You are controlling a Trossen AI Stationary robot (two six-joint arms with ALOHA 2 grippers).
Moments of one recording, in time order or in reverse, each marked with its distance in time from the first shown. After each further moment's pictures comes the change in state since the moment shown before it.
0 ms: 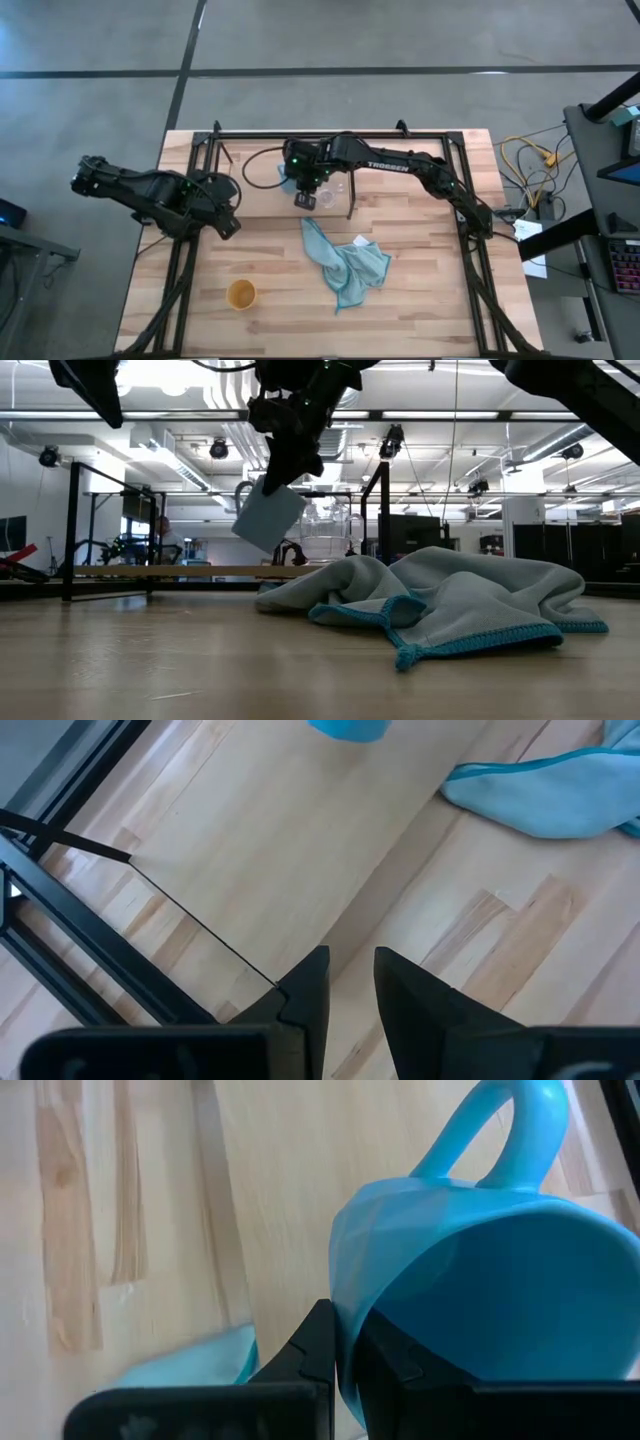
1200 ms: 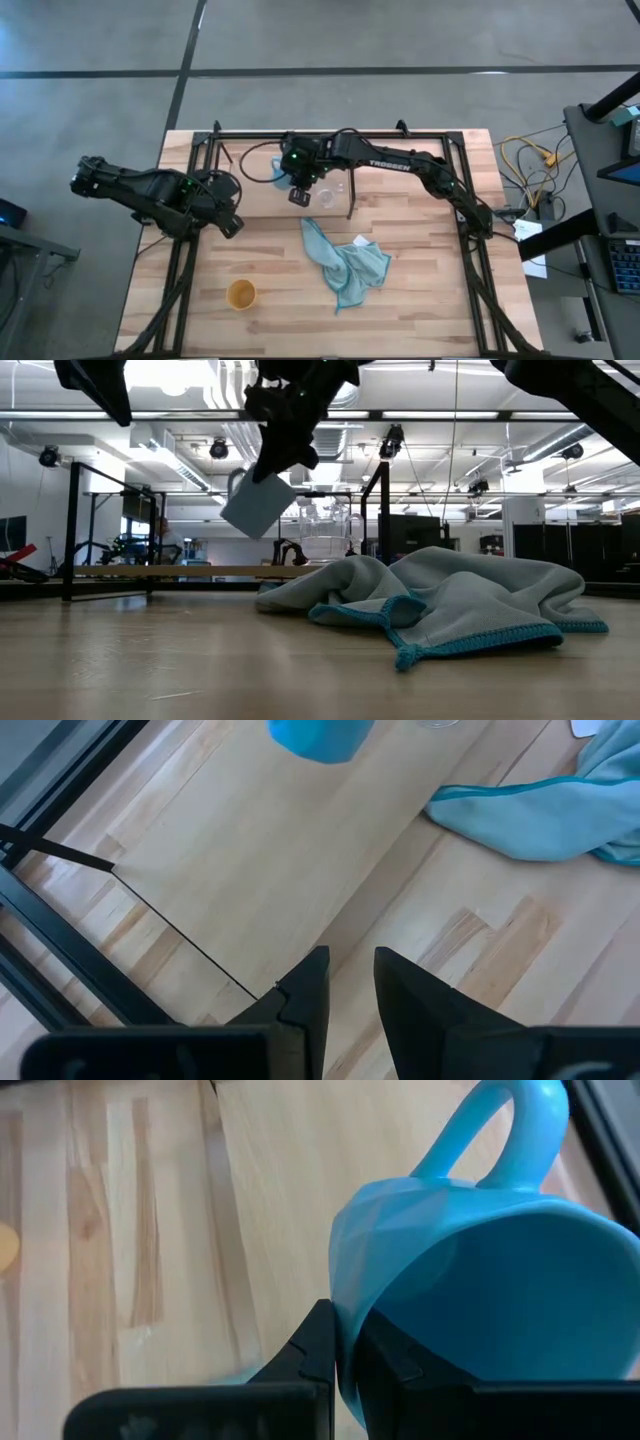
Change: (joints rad) left arm 0.018 -0.001 0.000 0.052 0.002 0.000; right arm 0.000 0.000 0.039 0.043 -0.008 0.024
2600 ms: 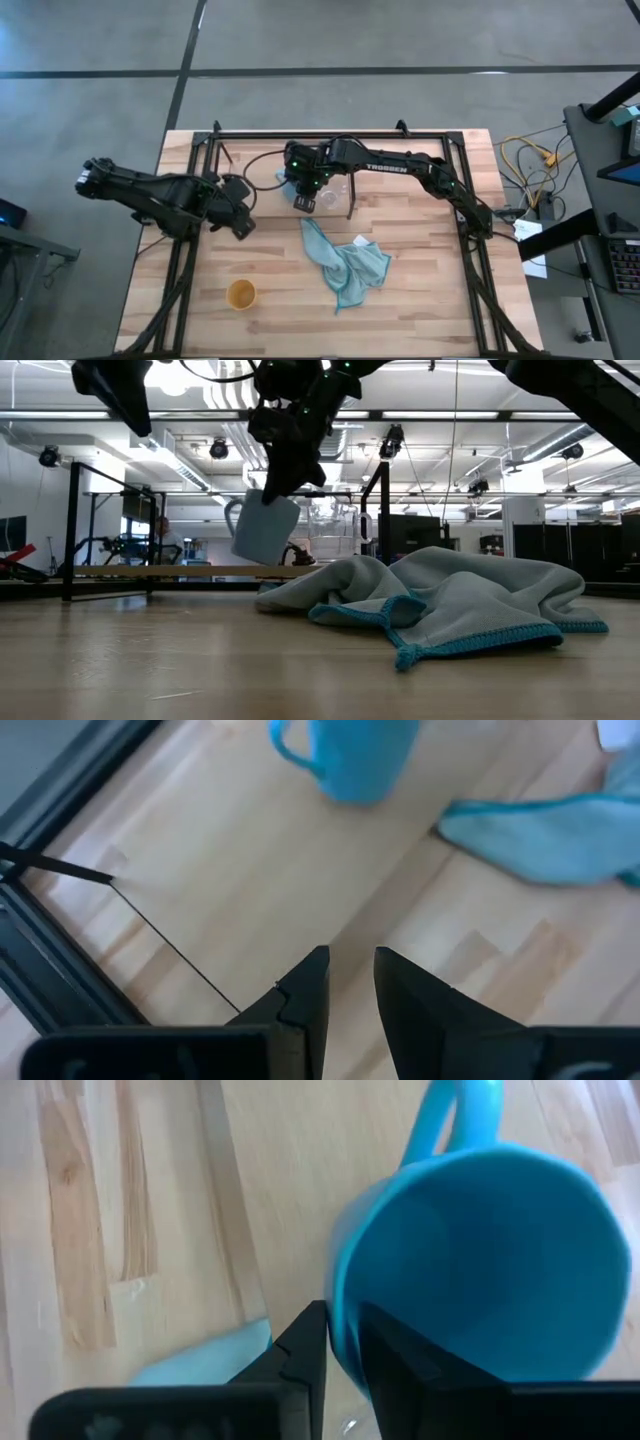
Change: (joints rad) left arm 0.029 0.087 0.000 0.056 -0.034 0.000; right arm 0.001 -0.002 -0.099 -0.010 -0.023 0.026
